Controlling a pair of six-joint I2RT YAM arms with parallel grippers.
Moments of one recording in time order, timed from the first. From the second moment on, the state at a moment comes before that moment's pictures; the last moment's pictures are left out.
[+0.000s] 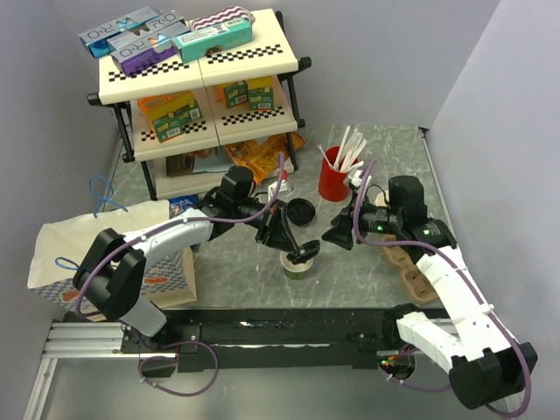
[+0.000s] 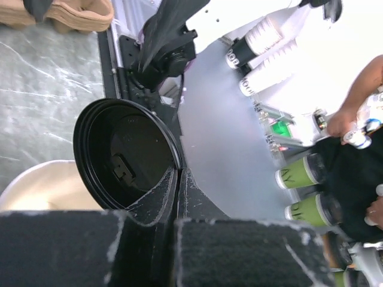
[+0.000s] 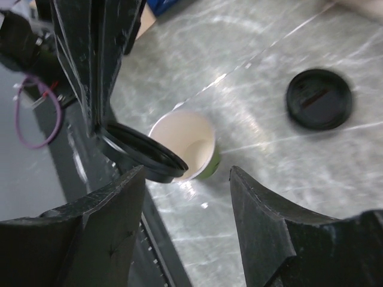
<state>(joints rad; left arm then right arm) -0.67 1.53 1.00 0.15 1.29 -0.32 0.26 0.92 0.93 -0.60 -0.80 -0.17</state>
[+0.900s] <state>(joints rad) -0.65 1.59 0.89 0.38 1.21 -0.63 0.33 1.09 0.81 -0.49 -0.91 -0.15</state>
